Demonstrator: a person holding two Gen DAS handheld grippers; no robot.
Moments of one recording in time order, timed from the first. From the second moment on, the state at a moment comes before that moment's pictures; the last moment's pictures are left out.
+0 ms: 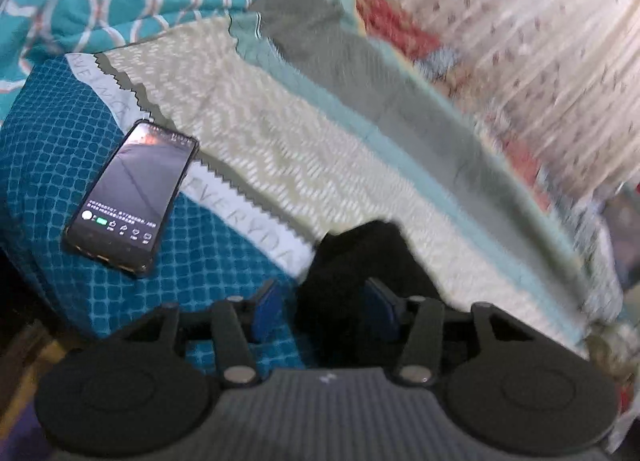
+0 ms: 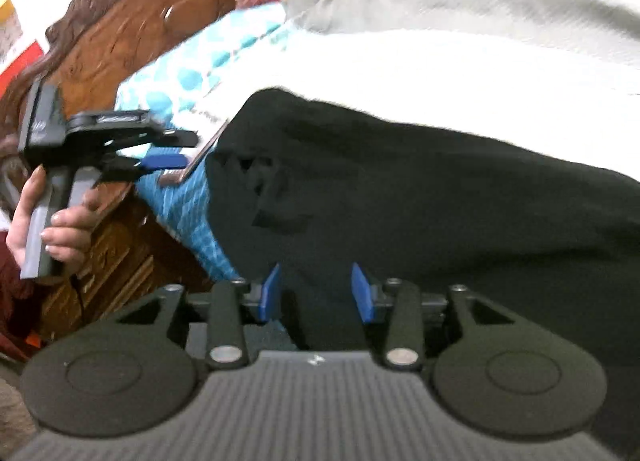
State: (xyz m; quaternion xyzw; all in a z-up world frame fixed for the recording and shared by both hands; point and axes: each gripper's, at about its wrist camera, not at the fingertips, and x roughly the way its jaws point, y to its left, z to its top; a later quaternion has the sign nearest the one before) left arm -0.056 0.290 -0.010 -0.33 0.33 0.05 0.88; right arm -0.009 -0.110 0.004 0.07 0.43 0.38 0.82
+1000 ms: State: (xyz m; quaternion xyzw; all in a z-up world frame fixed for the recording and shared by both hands) left arm 0.020 0.130 -0.052 -0.15 0.48 -0.02 0.87; right arm 0.000 -0.425 -0.054 0.34 0.32 -0.16 0.87
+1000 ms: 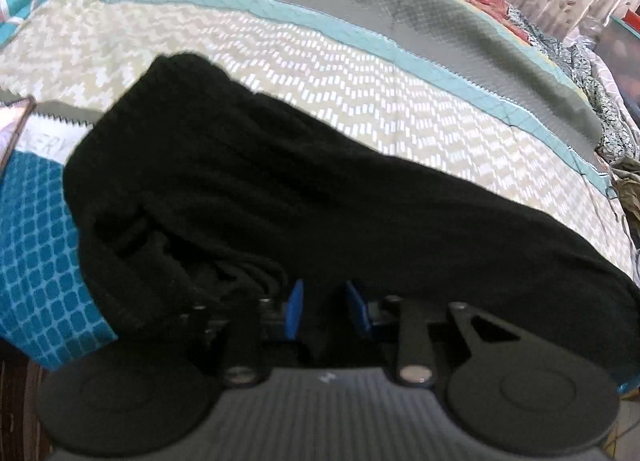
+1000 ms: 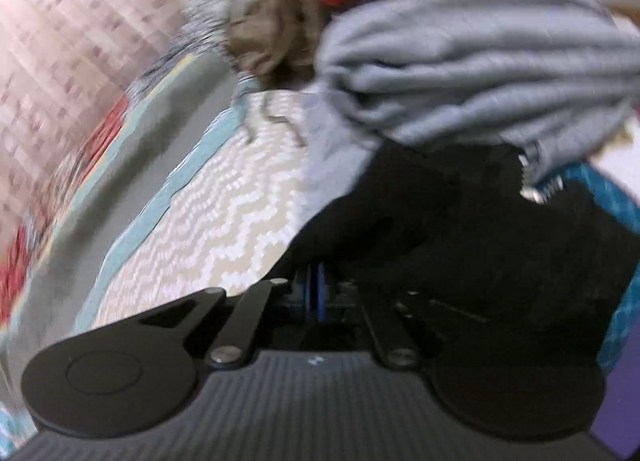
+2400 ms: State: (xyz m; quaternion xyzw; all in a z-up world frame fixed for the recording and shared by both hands) left arm 0.021 0.061 -0.037 -0.16 0.49 -0.12 0.85; right arm -0.101 -0.356 0.023 0.30 0.21 -0.01 0.93
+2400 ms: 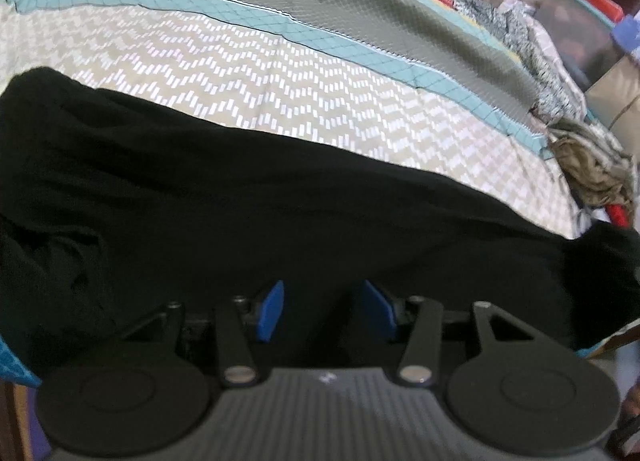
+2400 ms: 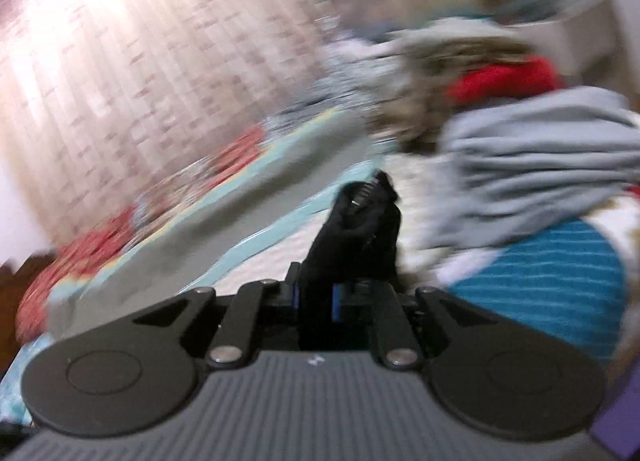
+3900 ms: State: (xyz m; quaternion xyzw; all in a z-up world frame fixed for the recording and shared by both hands) left arm 0.036 0.022 -0.042 -0.14 0.52 -0.14 0.83; right arm -0.063 -0.276 -0.003 0.21 0.36 0.08 0.90
